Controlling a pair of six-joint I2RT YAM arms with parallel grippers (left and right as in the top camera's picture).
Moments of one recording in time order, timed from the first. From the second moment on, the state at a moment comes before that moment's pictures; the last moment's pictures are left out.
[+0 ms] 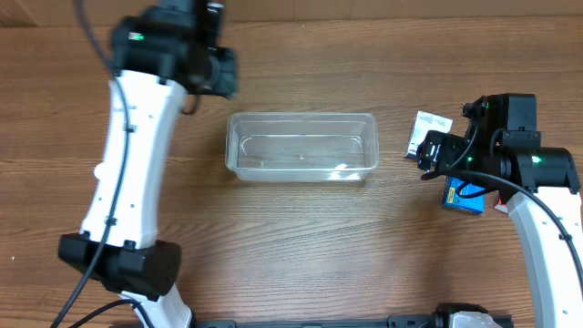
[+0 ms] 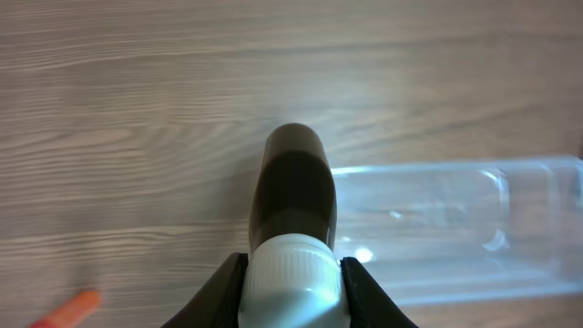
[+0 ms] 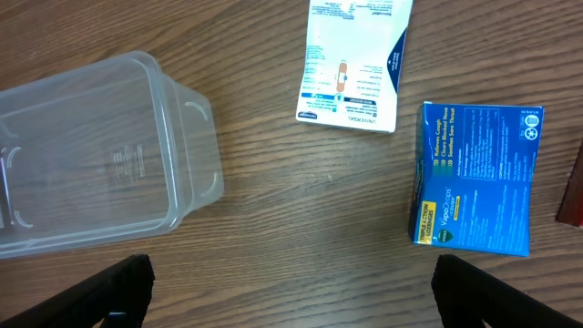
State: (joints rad) left arm -0.26 1.88 2.19 -1.41 -0.01 -0.21; right arm -0.05 1.28 1.19 -1.03 -0.14 0.23
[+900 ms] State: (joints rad) left arm -0.33 2.26 2.10 -1.44 -0.02 -0.34; right arm -0.05 1.28 1.19 -1.03 -0.14 0.23
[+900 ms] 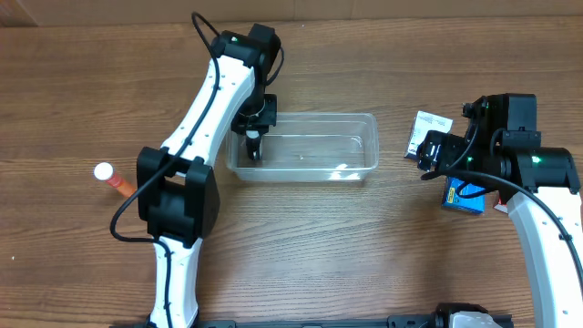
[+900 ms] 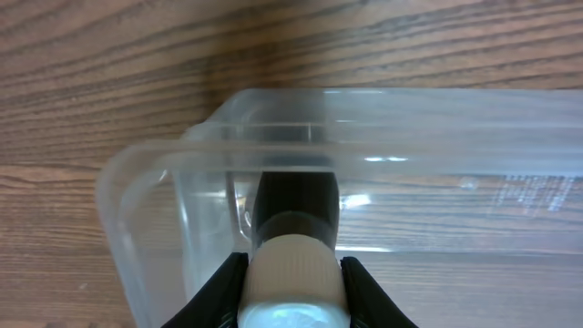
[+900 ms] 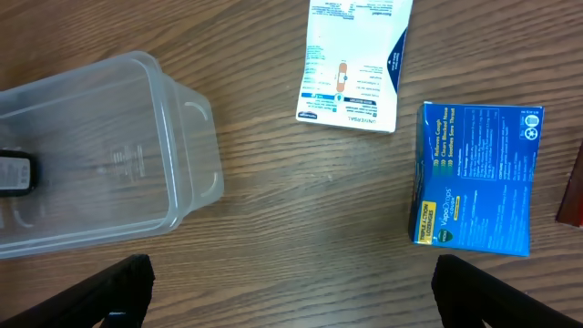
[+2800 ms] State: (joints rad) left arm 0.29 1.37 1.73 -1.62 -0.09 -0.37; right arm -0.05 1.28 1.19 -1.02 -0.14 0.23
